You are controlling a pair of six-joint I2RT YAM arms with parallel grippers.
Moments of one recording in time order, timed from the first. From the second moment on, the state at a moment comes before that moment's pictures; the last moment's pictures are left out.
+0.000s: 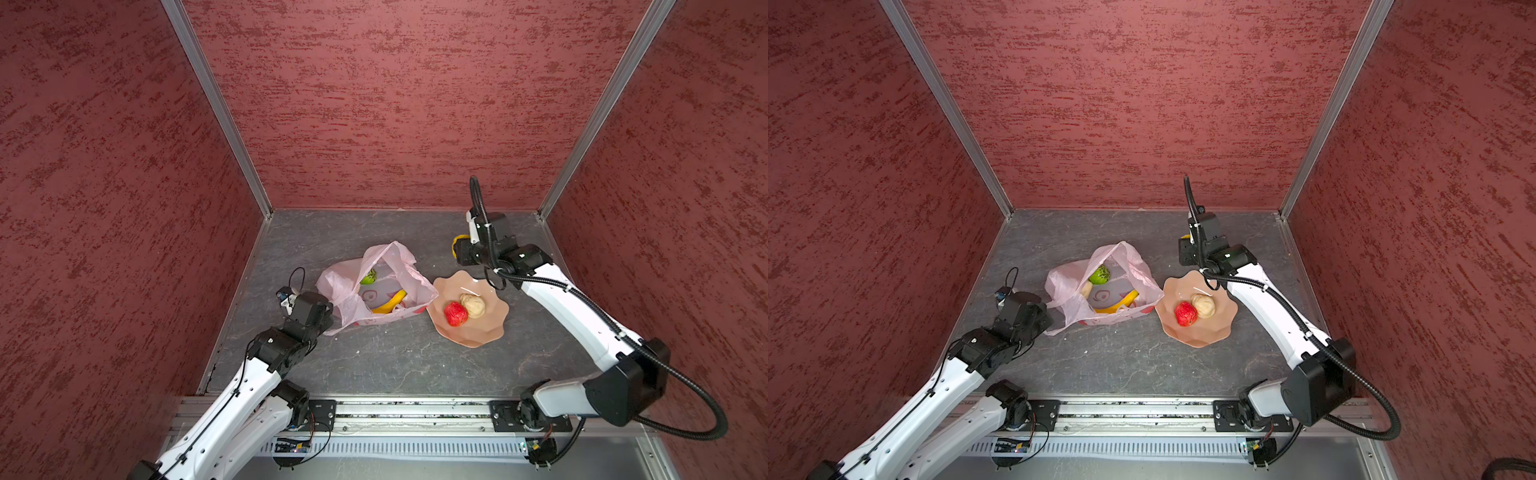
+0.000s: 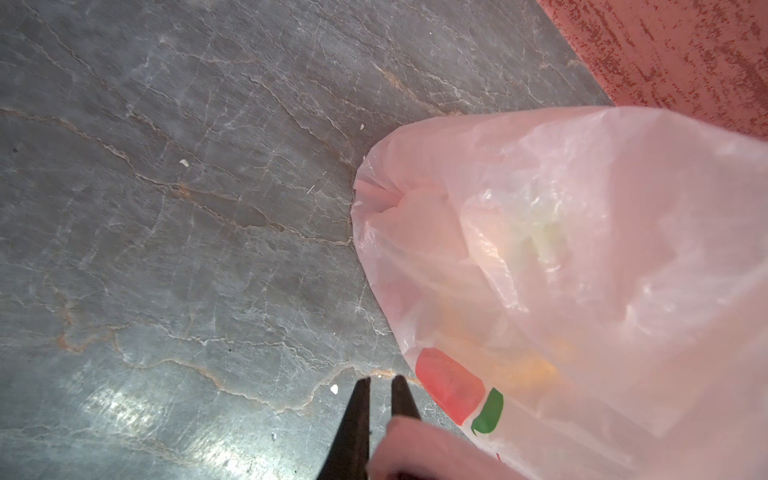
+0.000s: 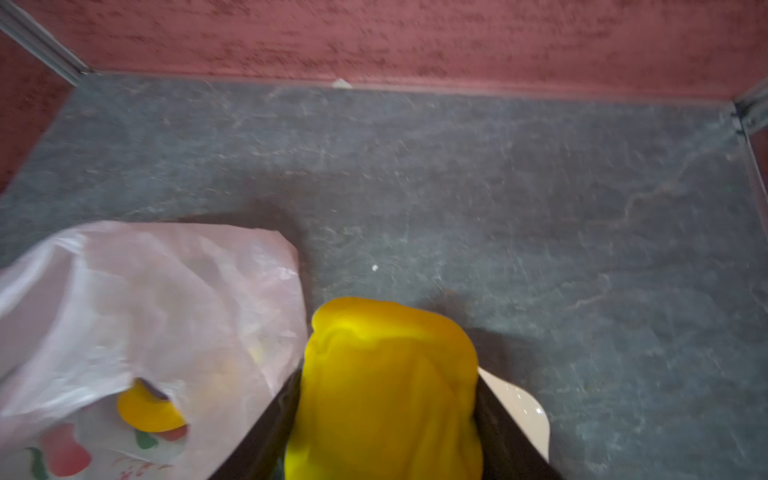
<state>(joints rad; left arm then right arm) -0.45 0.71 0.61 -0.79 -0.34 -1.04 0.43 1.40 1.26 -0.62 0.14 0.29</state>
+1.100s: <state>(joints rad) -0.44 0.68 0.61 -0.82 -0.31 -1.03 0.40 1.55 0.93 -0.33 0.08 0.37</state>
